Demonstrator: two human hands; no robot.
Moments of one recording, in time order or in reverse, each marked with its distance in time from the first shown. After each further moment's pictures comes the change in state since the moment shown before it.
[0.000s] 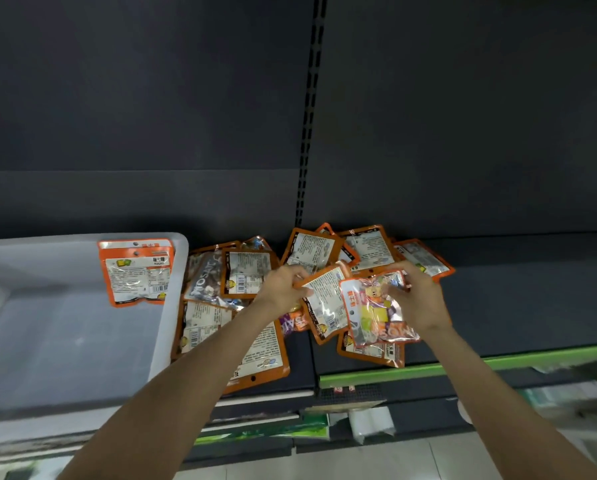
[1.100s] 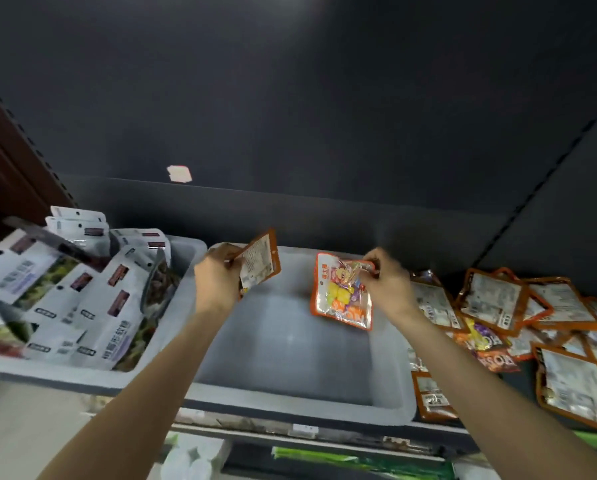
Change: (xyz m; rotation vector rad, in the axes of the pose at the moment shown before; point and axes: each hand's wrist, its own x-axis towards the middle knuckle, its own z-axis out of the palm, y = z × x) left_hand -0.158 -0.211 -0.301 -0.049 0.841 -0.196; right_hand -0.046 -0.295 0.217 0.039 -0.153 -0.234
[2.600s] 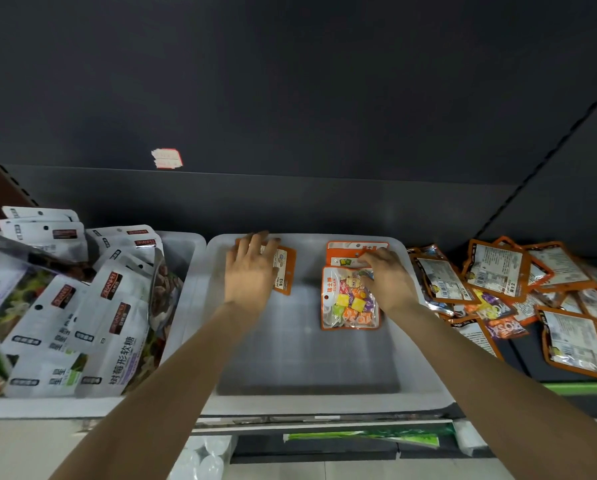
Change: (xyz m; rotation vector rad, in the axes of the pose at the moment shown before) left_hand 0.030 -0.054 0.033 0.541 -0.240 0.533; right_hand 0.011 0.015 0.069 -0.581 -0.038 -0.019
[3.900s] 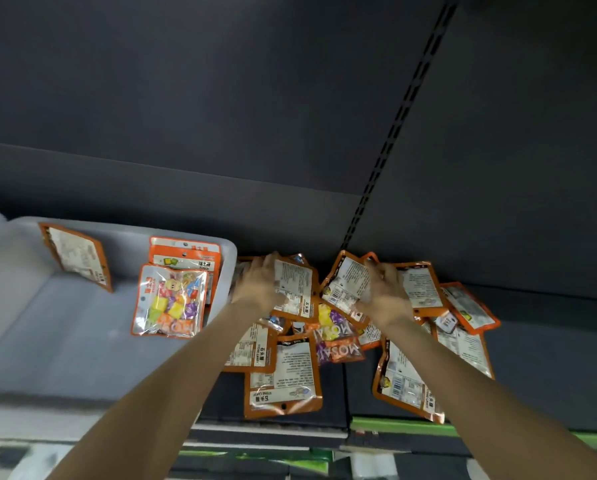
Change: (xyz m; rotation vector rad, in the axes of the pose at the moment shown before) left_hand 0.066 0.299 0.105 -0.317 -0.443 -0.250; right_hand 0.014 0.306 -0.052 0.015 -0.139 0.134
